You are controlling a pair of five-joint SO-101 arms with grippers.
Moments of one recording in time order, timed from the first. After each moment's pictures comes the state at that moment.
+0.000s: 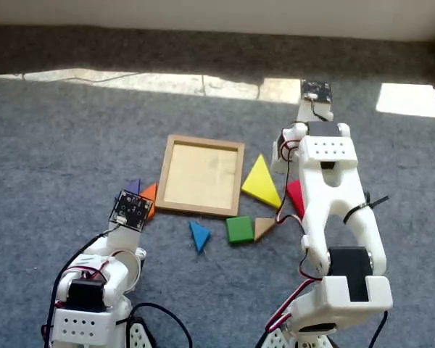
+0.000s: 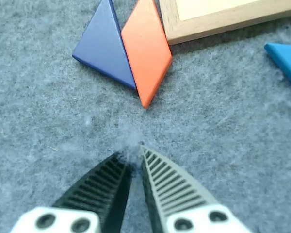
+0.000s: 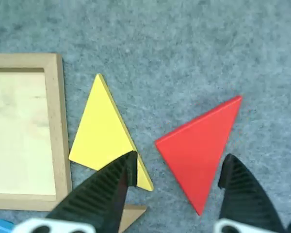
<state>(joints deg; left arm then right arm) -0.9 -102.4 96.0 75.5 -8.9 -6.4 2.8 13.1 66.6 -5.2</state>
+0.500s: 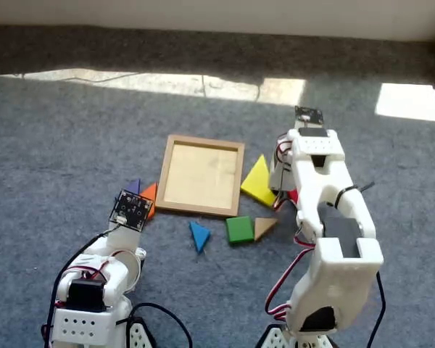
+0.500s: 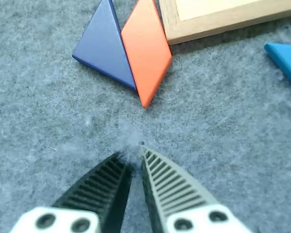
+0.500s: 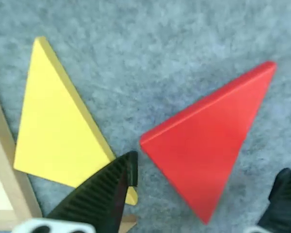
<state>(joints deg) -0.9 -102.4 96.0 75.5 -8.9 -5.8 17.8 11.2 66.5 -7.7</state>
